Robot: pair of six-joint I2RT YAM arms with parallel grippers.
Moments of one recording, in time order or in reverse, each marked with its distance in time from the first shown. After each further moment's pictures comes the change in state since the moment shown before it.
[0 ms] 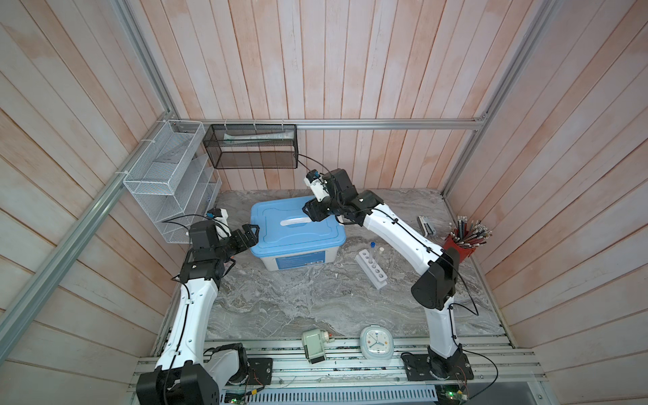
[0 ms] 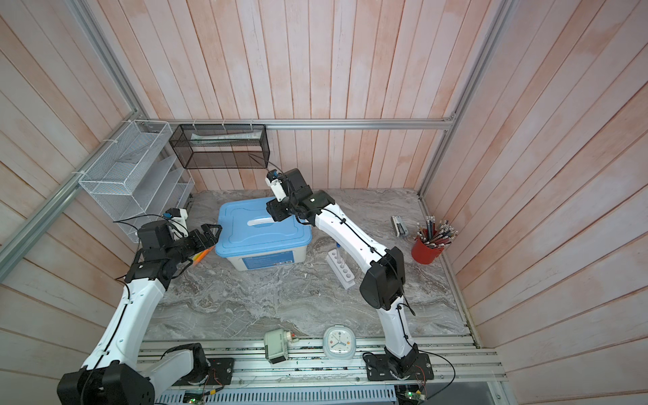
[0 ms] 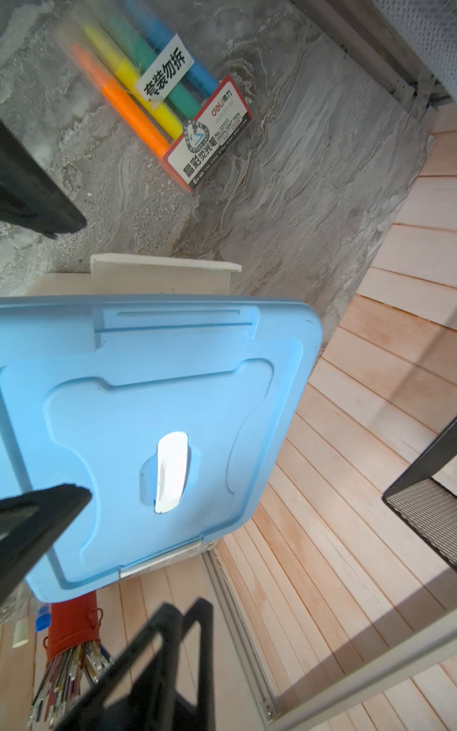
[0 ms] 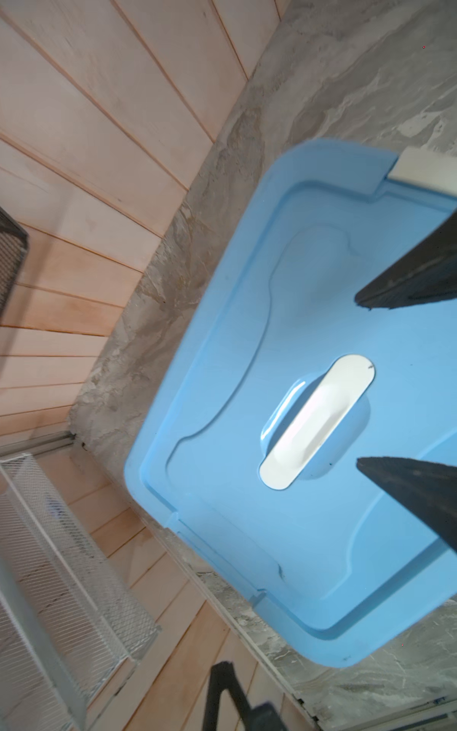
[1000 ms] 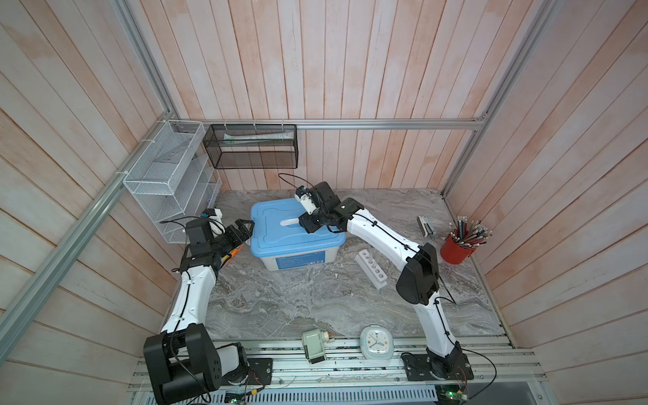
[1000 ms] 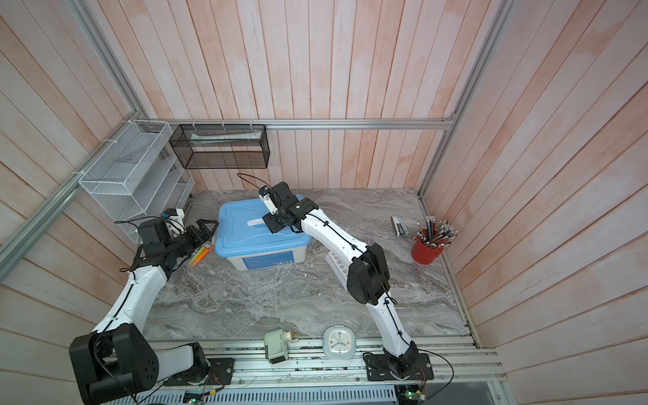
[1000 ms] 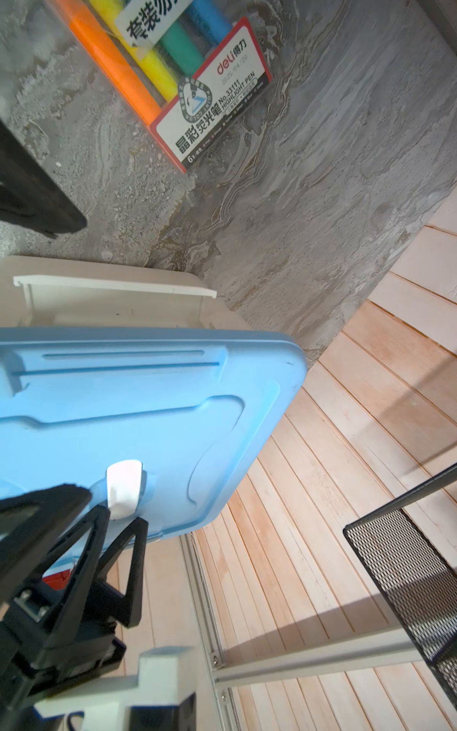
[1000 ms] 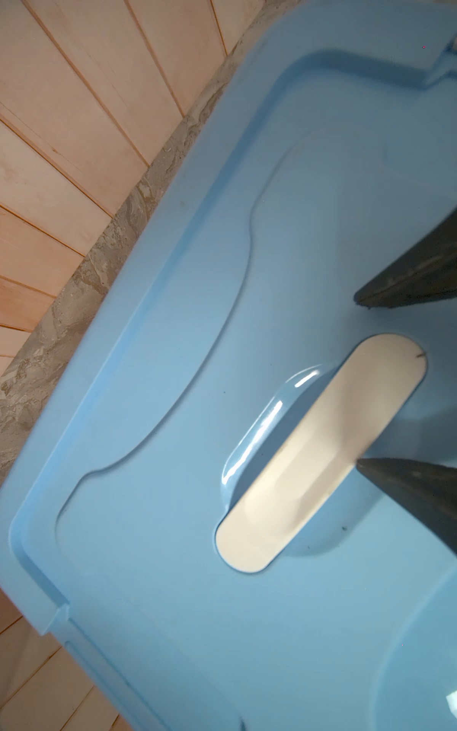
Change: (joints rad) left arm 0.076 0.181 -0.015 0.184 0.143 -0.123; right arm 0.031 0.121 0.050 -0.049 0.103 -0.075
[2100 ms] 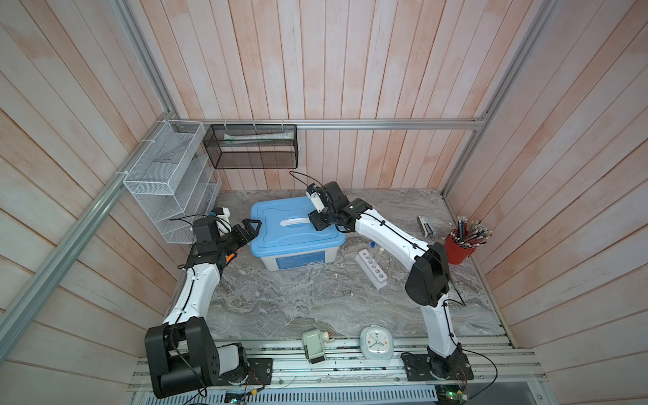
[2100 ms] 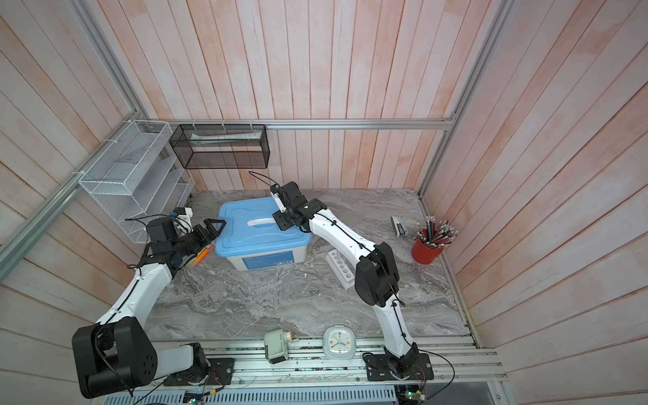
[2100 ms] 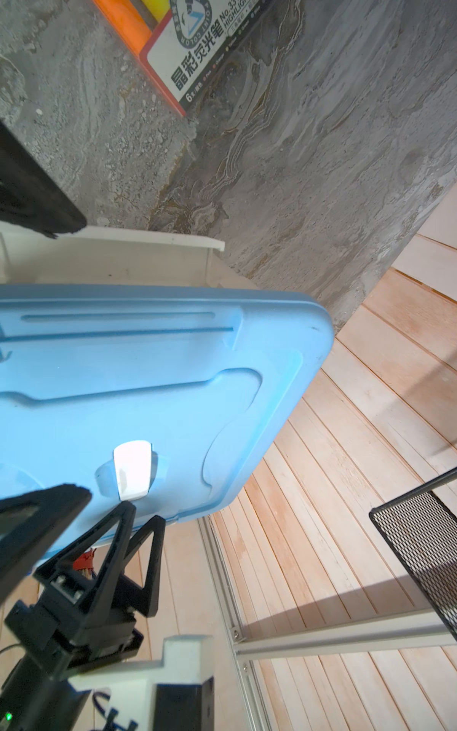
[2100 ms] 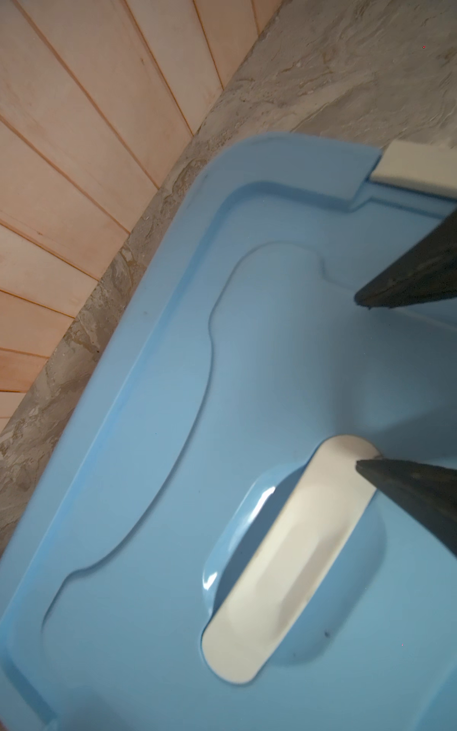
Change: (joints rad) left arm -0.050 0.030 -0.008 0.047 0.024 -0.019; right arm -0.050 -0.086 -0.153 0.080 0.077 0.013
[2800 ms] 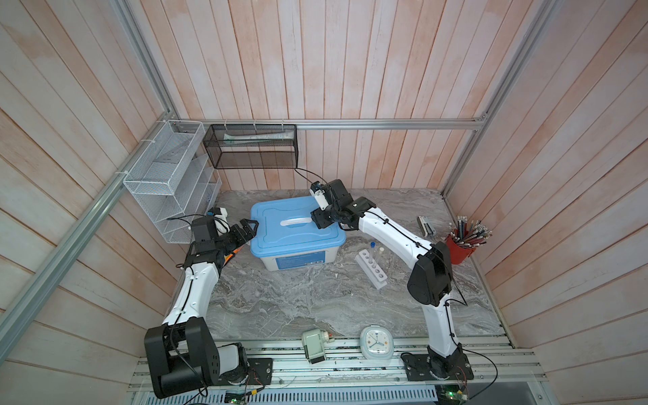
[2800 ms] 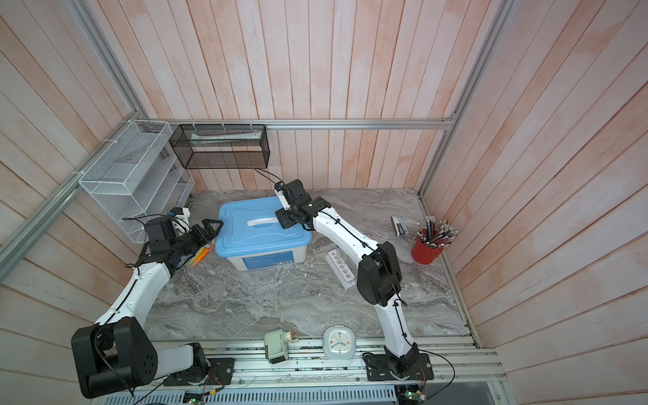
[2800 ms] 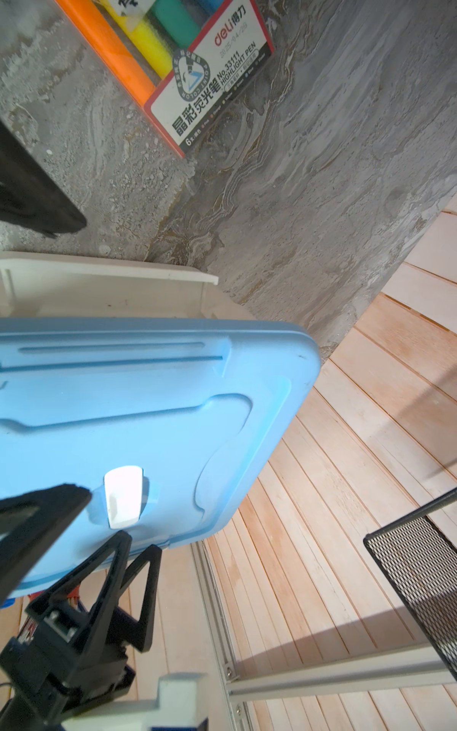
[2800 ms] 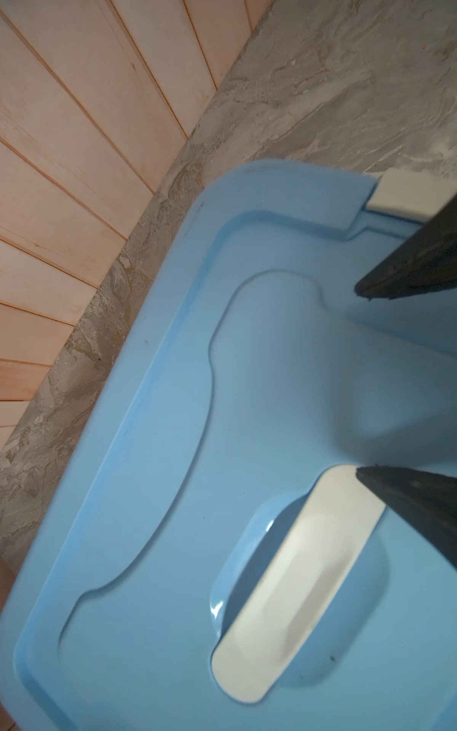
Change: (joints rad) left arm 0.011 0.004 0.019 -0.045 -0.043 0.039; right arm -0.019 -0.014 -0.014 0.012 -0.066 0.013
